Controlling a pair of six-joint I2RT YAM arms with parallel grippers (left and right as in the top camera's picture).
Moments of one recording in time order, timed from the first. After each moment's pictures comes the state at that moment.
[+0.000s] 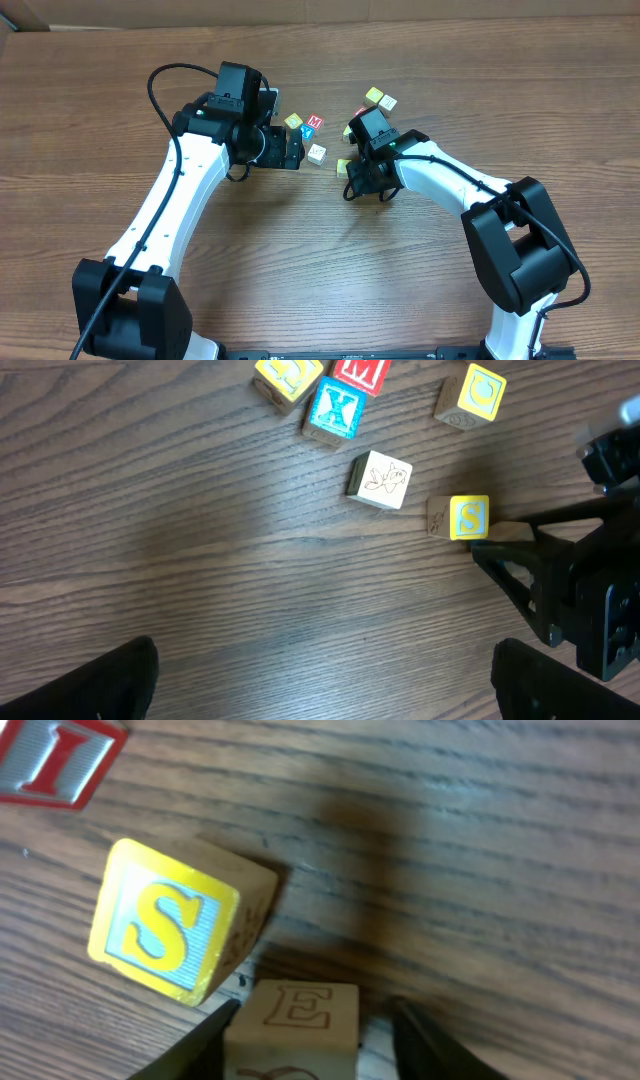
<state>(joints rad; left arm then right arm) -0.23 1.68 1.40 -0.91 0.16 -0.15 0.52 1.99 1.29 -0.60 -0.06 0.27</state>
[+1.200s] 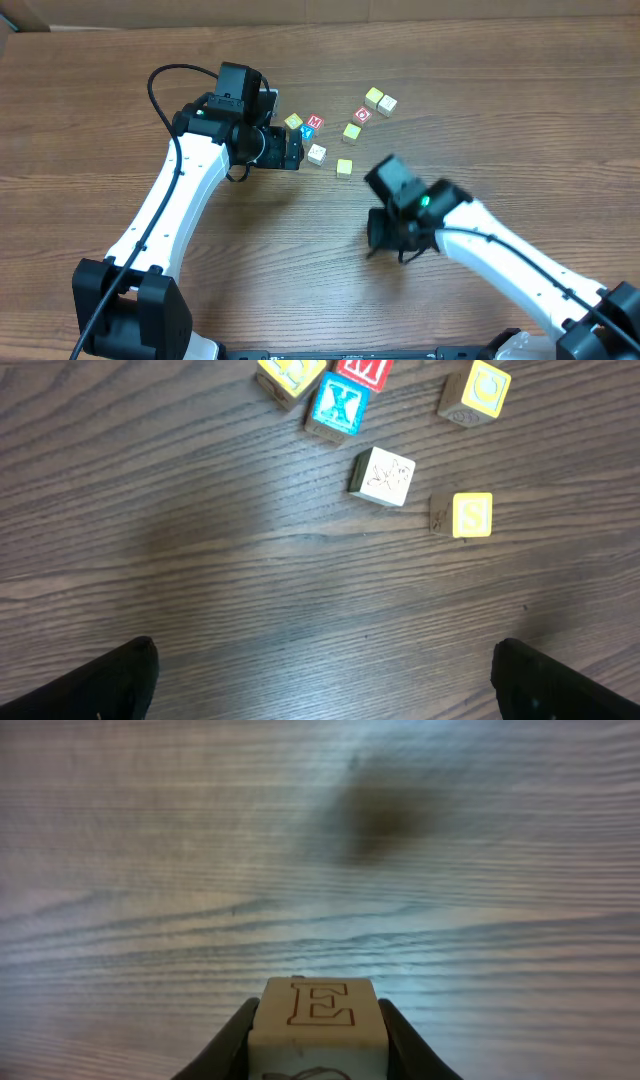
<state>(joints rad) -0.23 1.68 1.40 -0.92 0.16 -0.15 0.67 1.50 0.97 -0.85 -0.10 0.70</state>
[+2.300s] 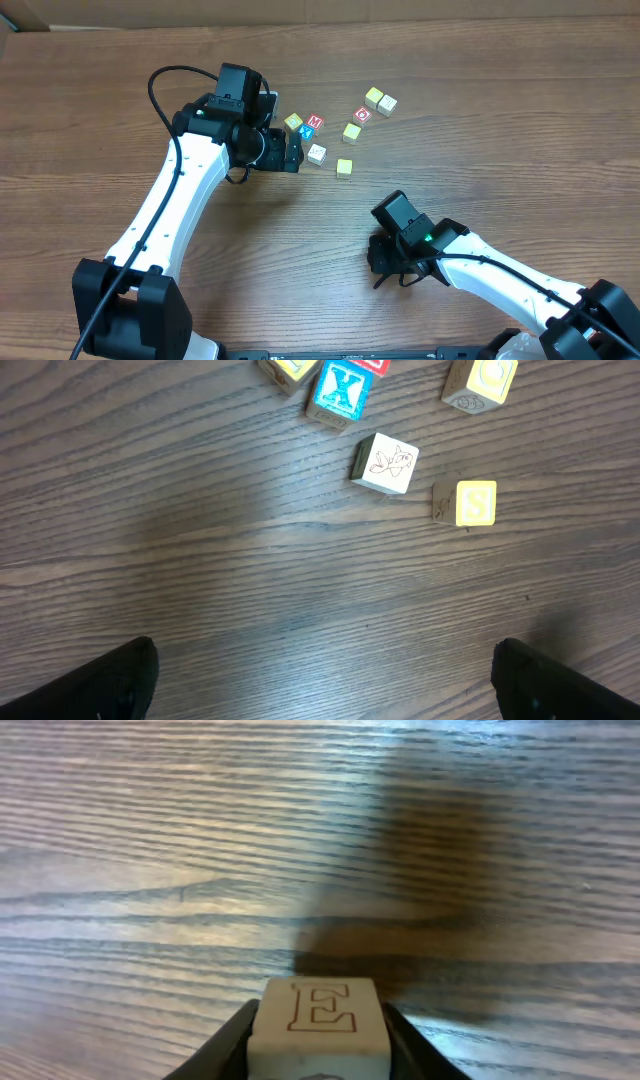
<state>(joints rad) -0.23 1.68 1.40 -0.94 0.16 -0.15 0.68 1.48 0.68 -0.50 -0.17 0.66</state>
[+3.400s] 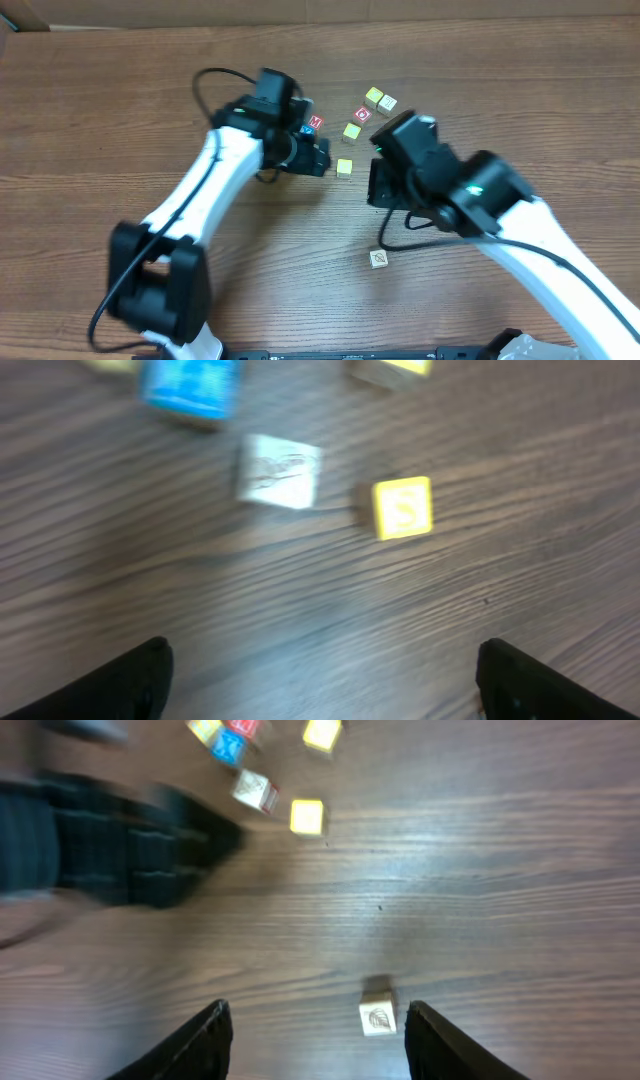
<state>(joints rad) -0.36 1.83 1.40 -0.83 0.23 -0.16 0.68 1.40 1.53 -1.22 0.11 0.75</state>
